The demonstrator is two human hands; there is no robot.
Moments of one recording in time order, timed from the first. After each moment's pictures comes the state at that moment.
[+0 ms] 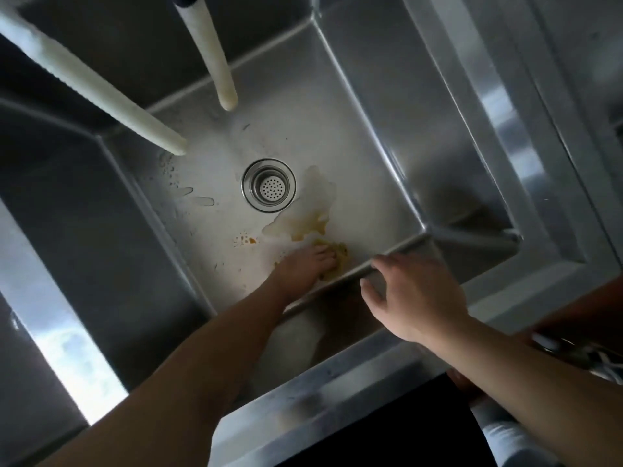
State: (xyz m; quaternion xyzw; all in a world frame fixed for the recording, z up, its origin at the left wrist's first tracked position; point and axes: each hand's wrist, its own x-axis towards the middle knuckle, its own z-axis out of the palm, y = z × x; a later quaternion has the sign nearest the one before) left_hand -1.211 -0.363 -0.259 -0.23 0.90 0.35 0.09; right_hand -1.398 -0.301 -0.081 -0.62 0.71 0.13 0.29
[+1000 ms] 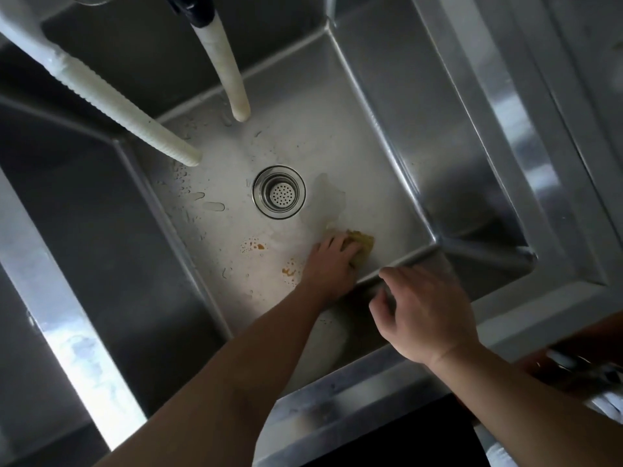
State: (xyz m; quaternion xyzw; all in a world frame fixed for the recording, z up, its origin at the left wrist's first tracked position) left_hand -1.258 -0.353 -0.260 -0.43 0.83 0.34 0.08; right_hand -1.395 -0.294 -0.082 -0.62 0.74 0.09 0.26
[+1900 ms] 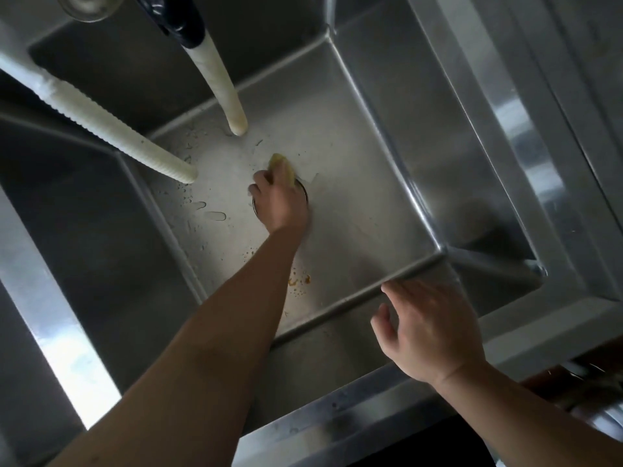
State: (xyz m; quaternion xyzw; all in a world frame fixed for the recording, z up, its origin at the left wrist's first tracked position) left_hand -1.253 -0.485 -0.248 -0.76 0.59 0.25 -0.08; right_hand -1.396 -0.292 -0.089 -0.64 0.74 0.01 0.21
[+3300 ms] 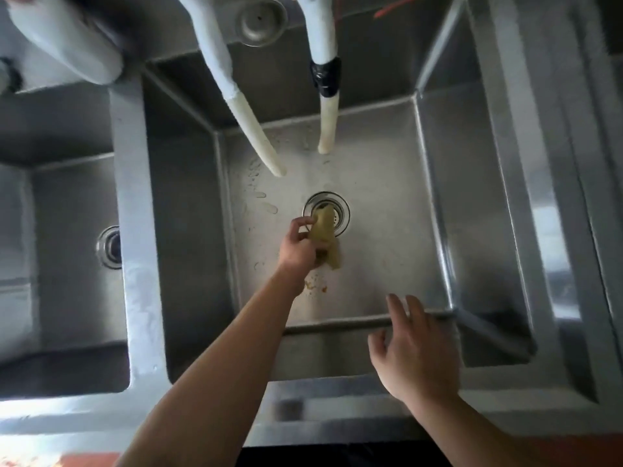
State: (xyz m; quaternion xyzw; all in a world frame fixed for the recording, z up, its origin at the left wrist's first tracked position) left_hand -1.215 -0.421 -0.141 -0.73 0.13 0.60 -0.28; right_hand -1.395 -0.308 -0.067 -0.65 0.69 0.16 0.28
